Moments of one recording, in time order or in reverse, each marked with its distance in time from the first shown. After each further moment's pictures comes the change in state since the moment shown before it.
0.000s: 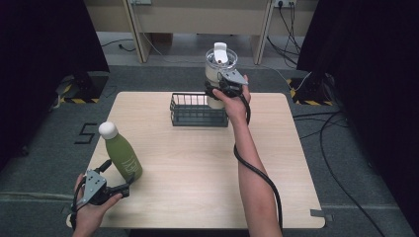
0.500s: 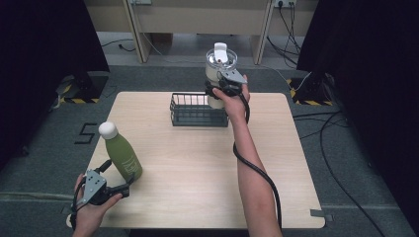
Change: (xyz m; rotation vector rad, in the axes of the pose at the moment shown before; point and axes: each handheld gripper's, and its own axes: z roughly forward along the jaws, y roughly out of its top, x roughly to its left) left arm 0.000 0.000 0.000 -0.001 -0.001 -0.001; right arm -0.003 -0.003 0.009 0.017 -0.013 0.008
